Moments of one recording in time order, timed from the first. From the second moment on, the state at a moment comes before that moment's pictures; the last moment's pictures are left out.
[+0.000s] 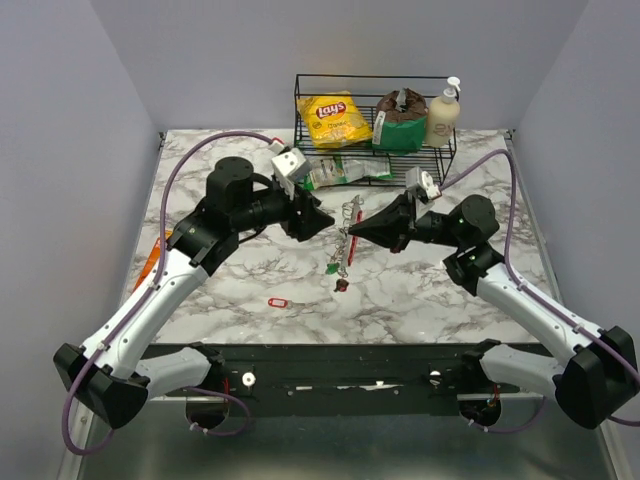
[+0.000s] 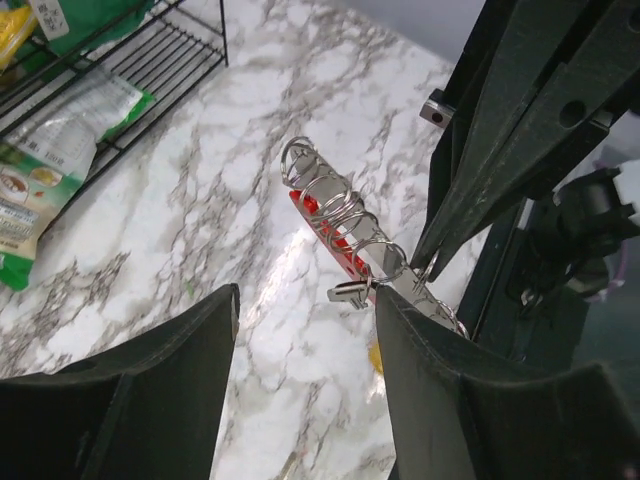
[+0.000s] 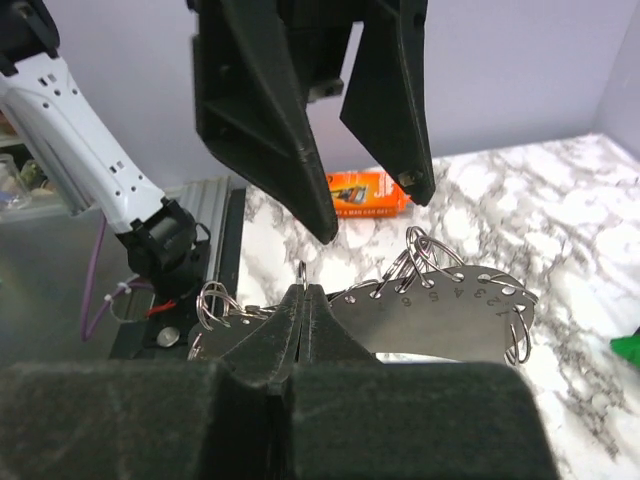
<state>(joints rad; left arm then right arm) -0.61 1.15 1.24 -0.40 0.51 -0.05 0.52 1.12 0.77 0.57 -0.93 0.25</state>
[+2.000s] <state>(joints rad) -0.57 1.20 1.12 0.14 1.03 -0.30 0.51 1.08 0.70 0.91 -0.91 0.42</state>
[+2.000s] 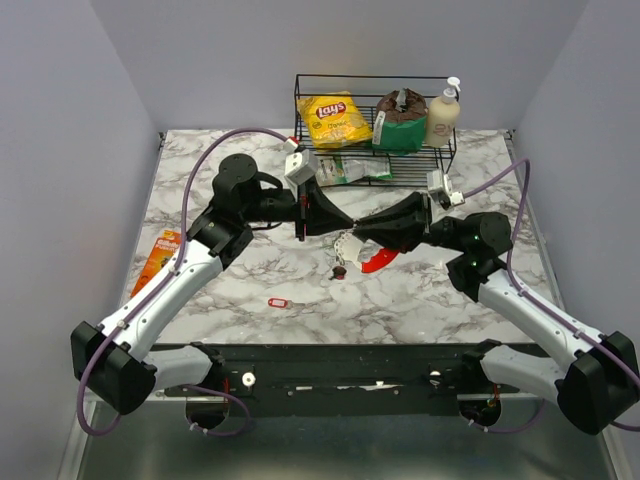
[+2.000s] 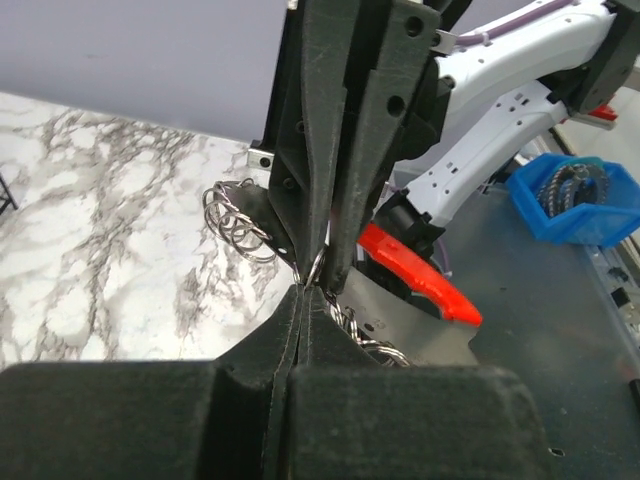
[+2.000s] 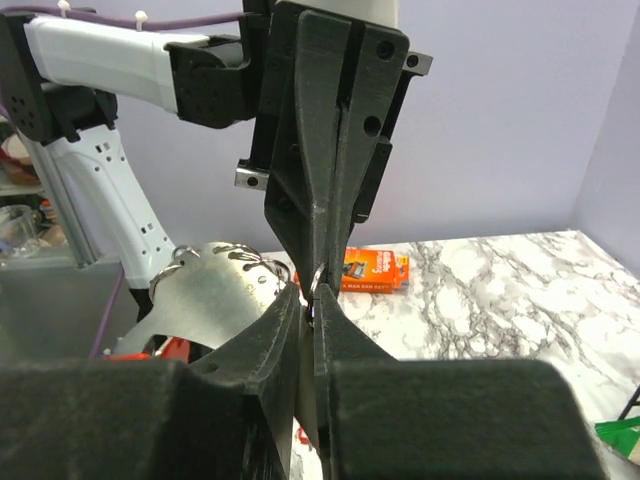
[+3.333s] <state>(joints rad) -0.74 1.33 1.53 -0.86 0.48 0.25 0.52 1.16 0.93 0.15 -1.03 -0.09</state>
